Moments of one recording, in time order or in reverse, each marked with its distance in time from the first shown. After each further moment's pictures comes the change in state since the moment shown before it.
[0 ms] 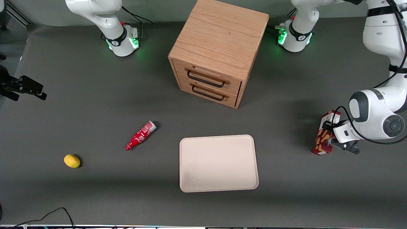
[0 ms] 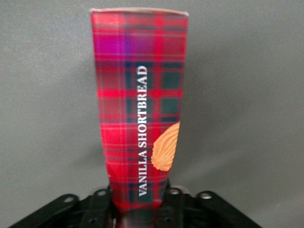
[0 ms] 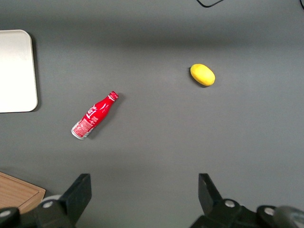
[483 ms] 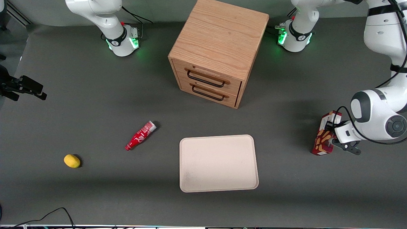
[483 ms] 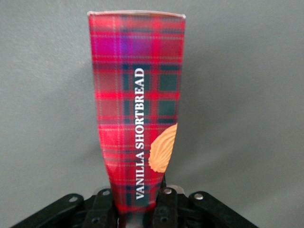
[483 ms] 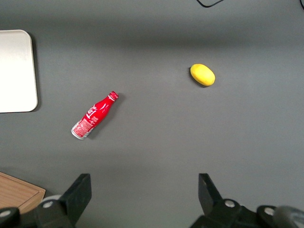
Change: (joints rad) arm 0.000 -0.008 0.001 0.070 -0.005 -0.092 0.037
